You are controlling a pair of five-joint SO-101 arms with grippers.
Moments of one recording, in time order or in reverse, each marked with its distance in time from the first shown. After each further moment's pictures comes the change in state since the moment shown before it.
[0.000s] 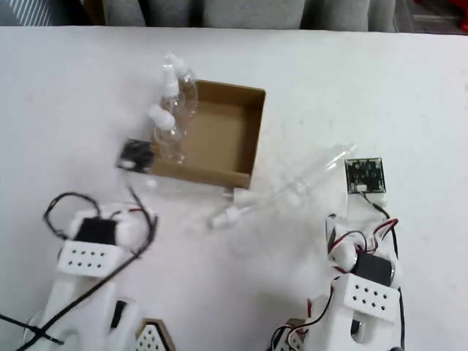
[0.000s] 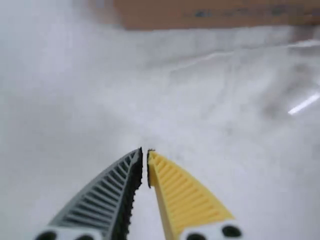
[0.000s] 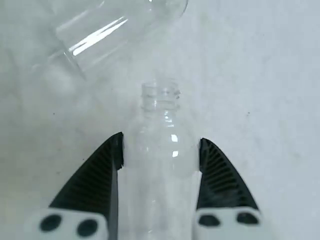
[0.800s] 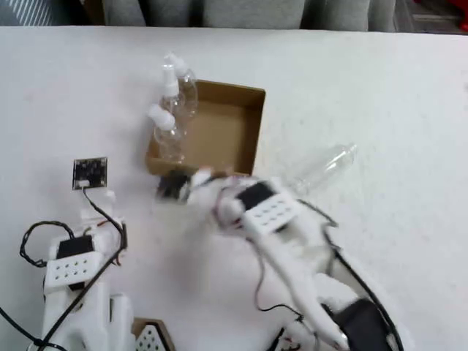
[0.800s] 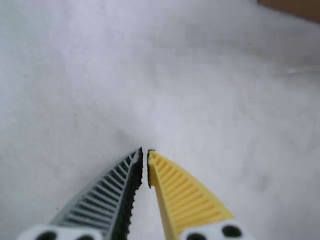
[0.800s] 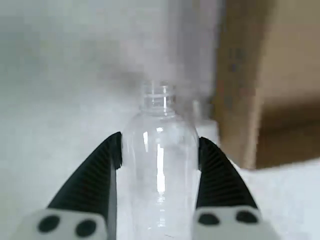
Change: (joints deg) left arm -21.1 0.0 14.7 -15.6 0.0; right arm -47.4 47.1 -35.9 2.8 18.6
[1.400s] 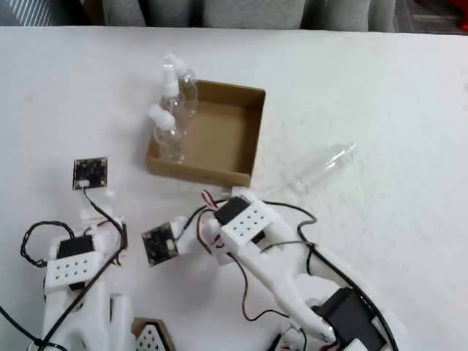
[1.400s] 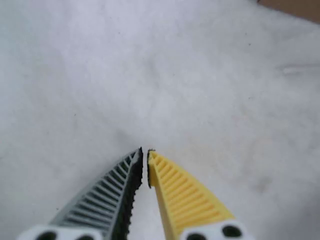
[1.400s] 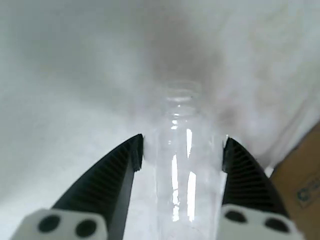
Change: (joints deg) left arm 0.0 0.0 0.0 0.0 0.0; right arm -12.8 10.4 1.9 2.6 29.1
